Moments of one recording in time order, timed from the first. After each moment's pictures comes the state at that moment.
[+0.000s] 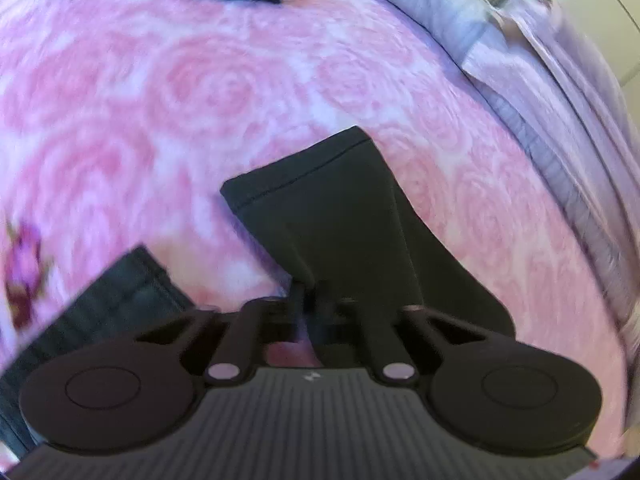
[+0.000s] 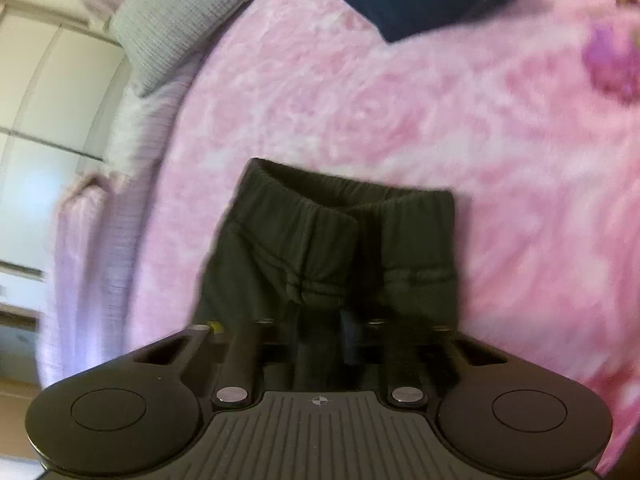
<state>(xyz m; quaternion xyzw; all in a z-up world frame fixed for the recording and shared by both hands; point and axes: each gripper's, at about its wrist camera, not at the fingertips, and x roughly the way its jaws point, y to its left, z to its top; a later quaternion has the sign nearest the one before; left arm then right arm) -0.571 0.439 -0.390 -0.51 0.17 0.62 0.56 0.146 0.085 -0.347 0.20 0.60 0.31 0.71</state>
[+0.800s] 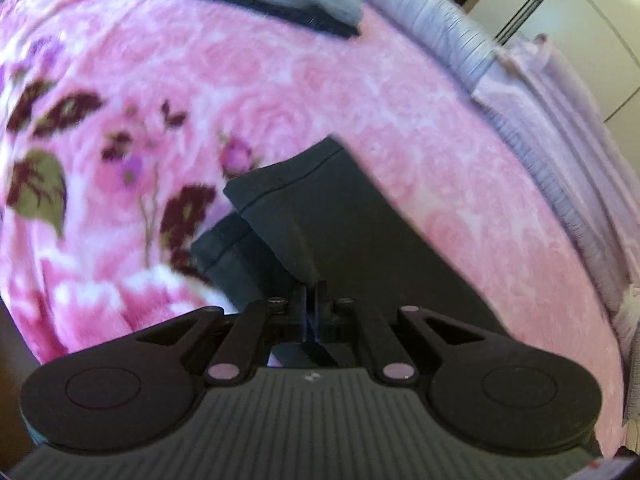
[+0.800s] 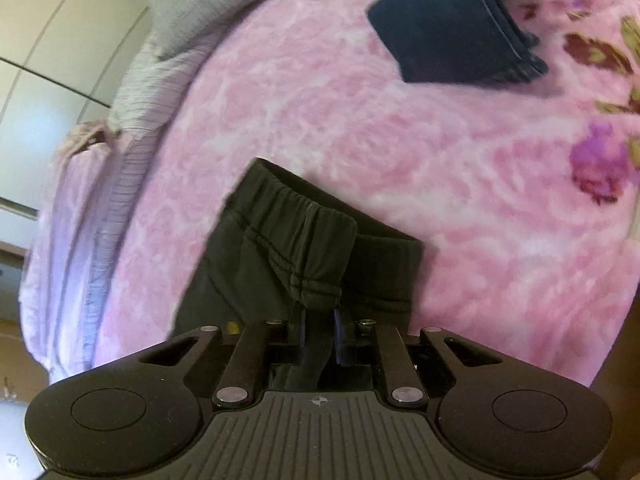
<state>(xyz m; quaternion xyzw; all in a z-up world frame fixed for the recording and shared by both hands) -0.627 0.263 -0.357 -0.50 0.11 0.66 0.56 0.162 0.066 -0.307 0.13 0.60 0.36 0.70</state>
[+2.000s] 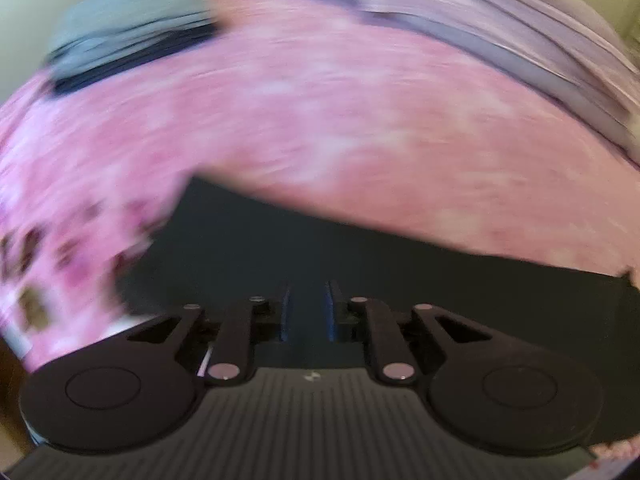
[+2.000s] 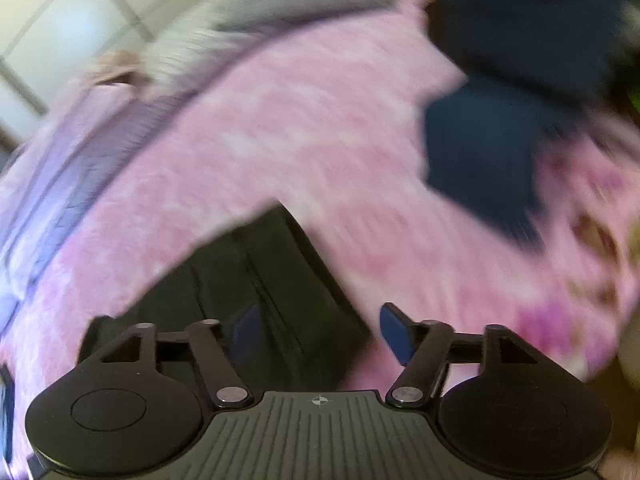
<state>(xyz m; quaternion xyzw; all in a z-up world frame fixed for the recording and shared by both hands) -0.497 0.312 -0.305 -0.39 0.33 0.59 0.62 0.193 0.092 -0.264 -0.05 0.52 0.44 0.74</state>
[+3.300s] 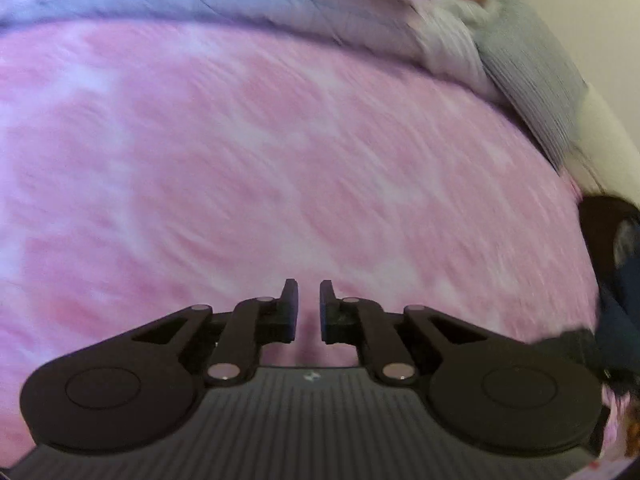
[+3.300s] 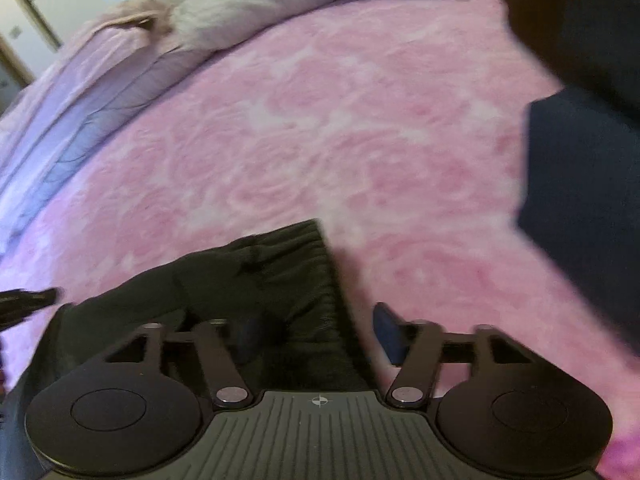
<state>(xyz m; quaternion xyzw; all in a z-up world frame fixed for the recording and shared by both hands) -0.155 0.424 -0.378 -0.37 0.32 0.38 0.79 0.202 0.167 -0.331 -0.12 0.49 0.45 0.74</state>
